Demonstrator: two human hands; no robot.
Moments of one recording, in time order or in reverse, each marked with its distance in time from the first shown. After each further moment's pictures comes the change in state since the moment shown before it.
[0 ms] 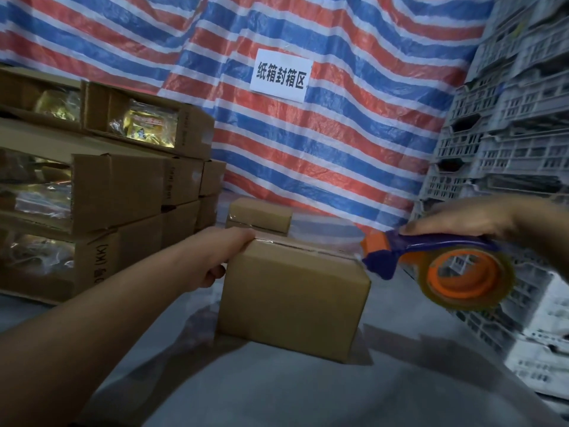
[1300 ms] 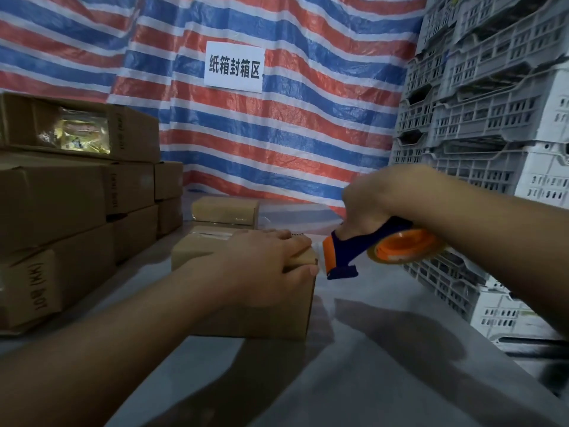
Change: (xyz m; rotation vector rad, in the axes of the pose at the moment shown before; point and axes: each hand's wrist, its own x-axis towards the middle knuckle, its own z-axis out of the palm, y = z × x) left_hand -0.044 0.039 0.090 1.146 -0.117 0.869; right_hand -0.002 -0.046 0.034 -1.036 0.149 0.223
